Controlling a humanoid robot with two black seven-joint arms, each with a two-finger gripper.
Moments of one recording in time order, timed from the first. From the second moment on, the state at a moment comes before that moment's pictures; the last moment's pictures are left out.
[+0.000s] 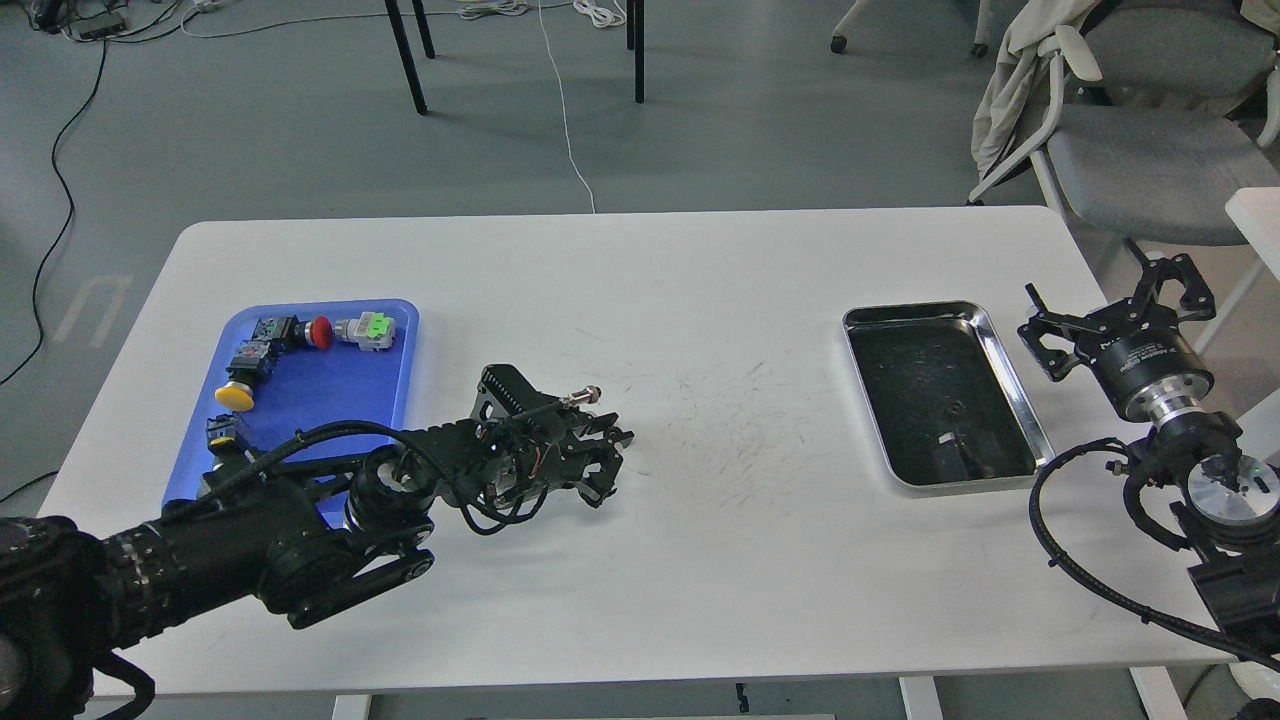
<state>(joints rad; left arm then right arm) -0.78 0.21 -0.13 -0.97 2.09 0.01 -0.07 0.42 -0.37 1.22 0.66 0.12 0.49 0.02</state>
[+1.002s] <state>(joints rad) -0.90 0.89 -0.16 -1.28 1.63 0.04 -0.07 0.42 -0.38 1.22 0.66 0.12 0.49 0.02</state>
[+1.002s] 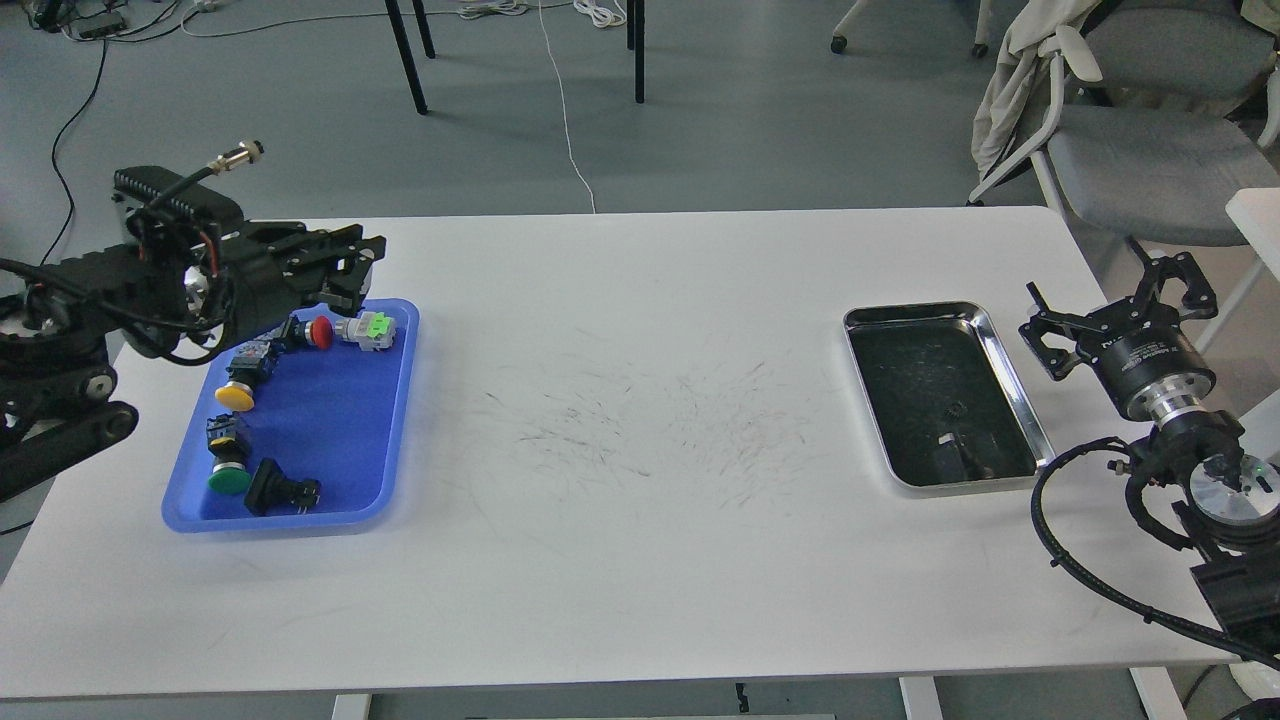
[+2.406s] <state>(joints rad) -0.74 0.61 -0.20 -0.82 1.47 0.15 -0.11 0.39 -0.38 1.22 0.66 0.12 0.49 0.02</state>
